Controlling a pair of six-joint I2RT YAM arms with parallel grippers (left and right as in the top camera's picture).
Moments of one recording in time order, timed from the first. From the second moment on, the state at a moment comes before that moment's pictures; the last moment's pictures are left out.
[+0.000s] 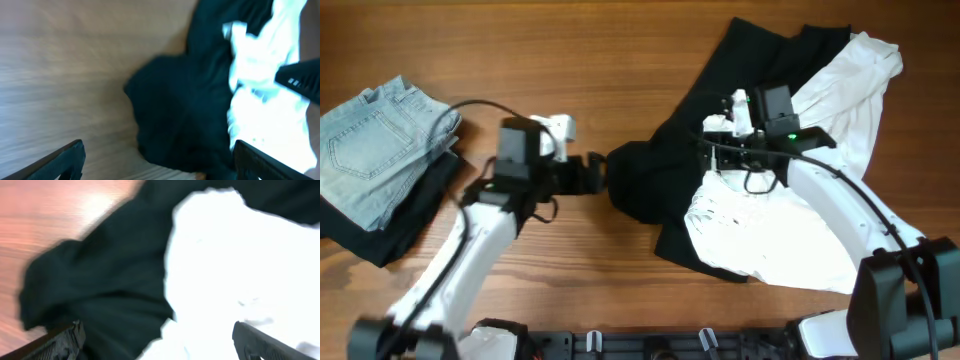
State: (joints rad) left arm -0.20 1.35 0.77 -0.34 0.43 -0.29; right arm 0.23 1.60 1.03 -0.57 -0.22 0.22
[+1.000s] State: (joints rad) left arm -0.08 1.69 1.06 -0.12 0.23 -0.34; right arm -0.05 1.70 1.06 -0.88 0.36 0.40
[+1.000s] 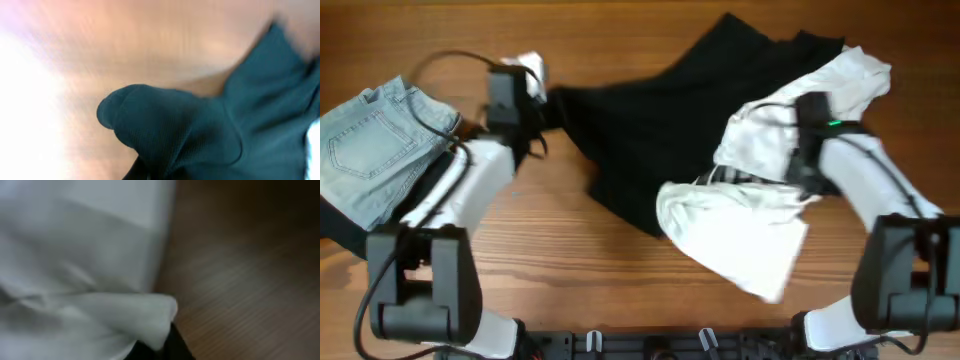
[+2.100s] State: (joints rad) left arm -0.37 1.90 1.21 -0.70 0.37 -0.55; right arm -0.20 1.59 1.25 -0.87 -0.16 0.10
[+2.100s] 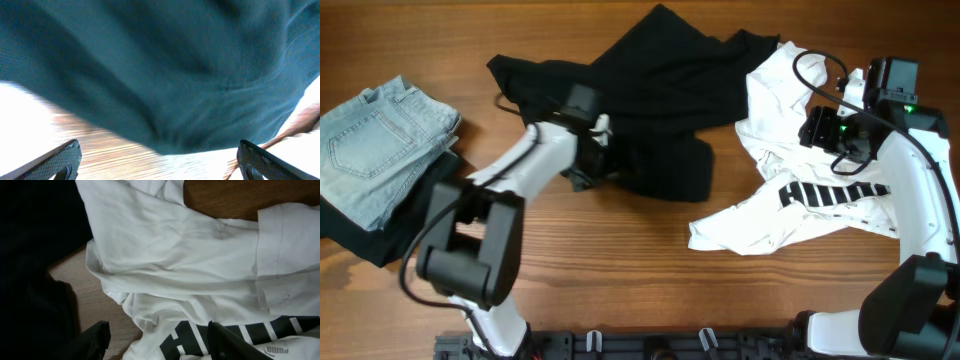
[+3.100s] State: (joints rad) left arm 0.22 1.78 1.20 -1.08 0.20 -0.59; right arm -0.15 1.73 1.25 -0.84 -0.23 -0.05
